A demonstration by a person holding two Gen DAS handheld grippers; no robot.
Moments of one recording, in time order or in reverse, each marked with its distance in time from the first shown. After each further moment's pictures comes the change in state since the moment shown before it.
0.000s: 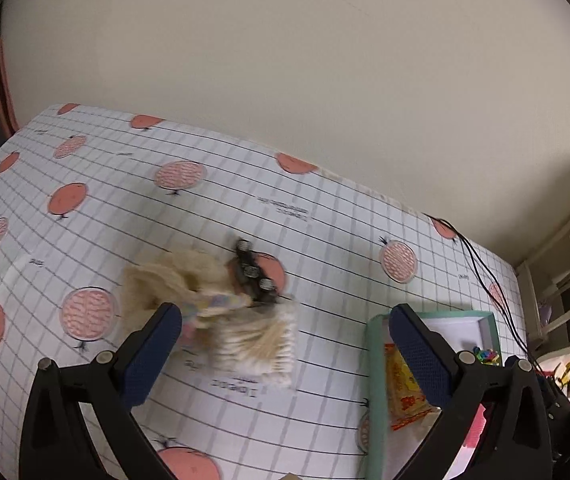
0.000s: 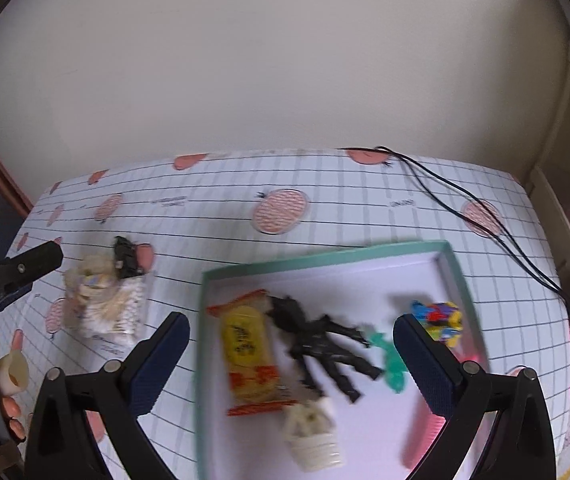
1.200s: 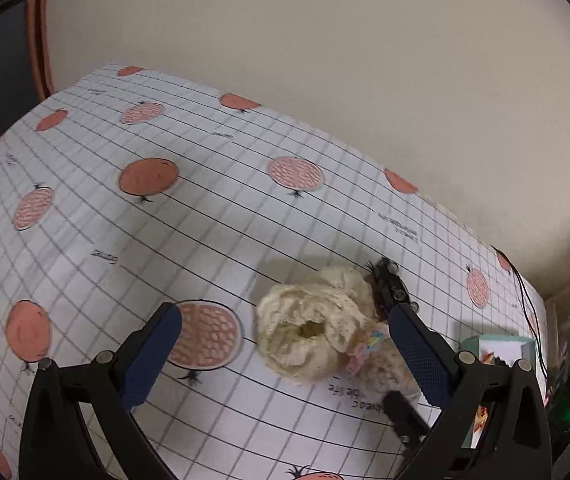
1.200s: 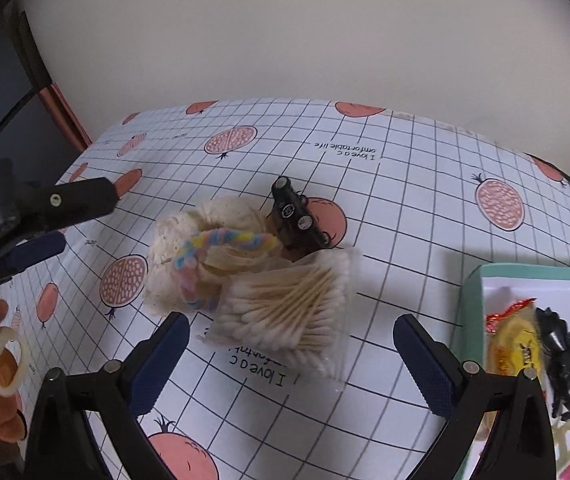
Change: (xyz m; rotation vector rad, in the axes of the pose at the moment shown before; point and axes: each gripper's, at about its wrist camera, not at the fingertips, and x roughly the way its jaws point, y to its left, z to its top) left arm 0.018 0.123 0.011 -0.119 0.029 0.044; right arm 0.077 0.167 -0.027 -0.199 0.074 0.187
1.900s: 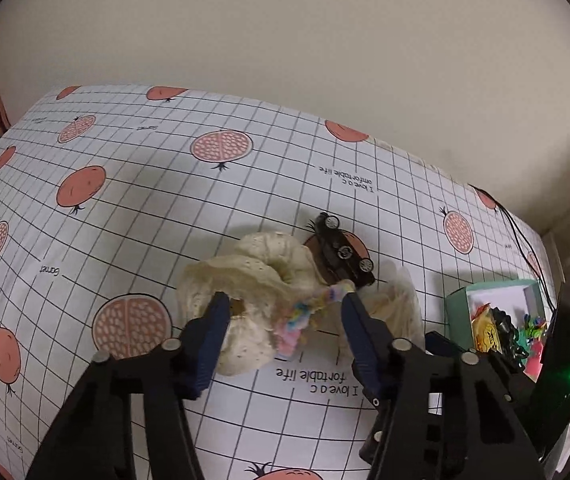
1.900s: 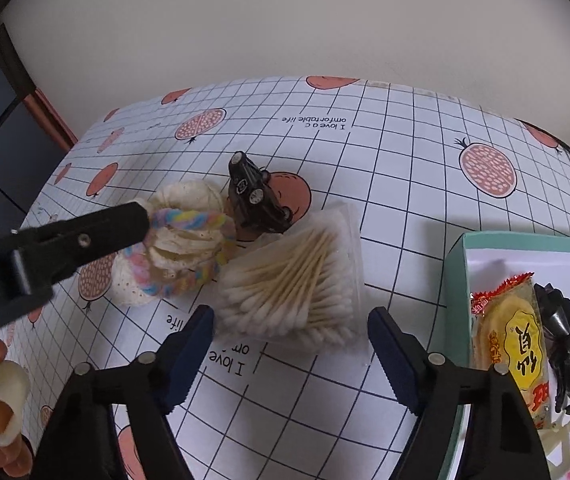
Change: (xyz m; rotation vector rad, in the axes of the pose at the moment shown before) left arm 0.023 -0.058 -0.019 0.196 0.072 -0.019; right arm 0.011 -0.029 -0.007 0.054 0.059 0.000
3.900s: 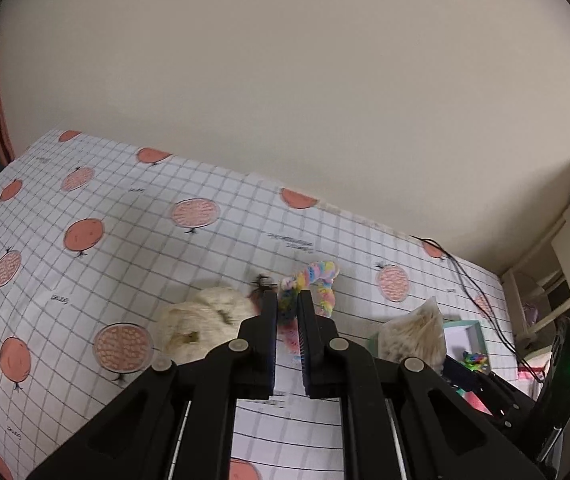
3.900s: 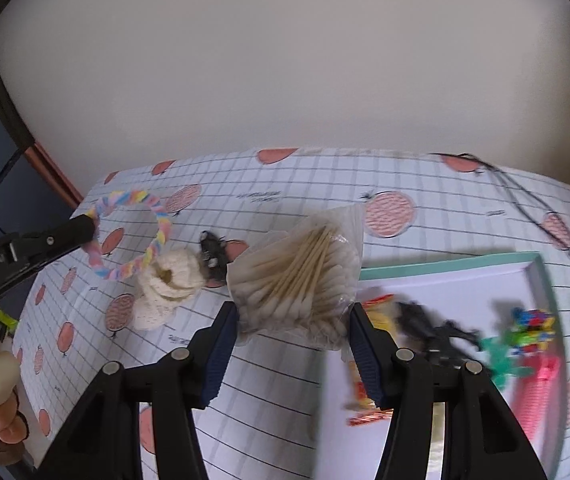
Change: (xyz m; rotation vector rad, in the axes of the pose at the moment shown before) left arm -0.082 -0.037 0.010 -0.017 -0.167 -0.077; right arm -0.107 -0.068 0.008 0.097 -0.139 -0.003
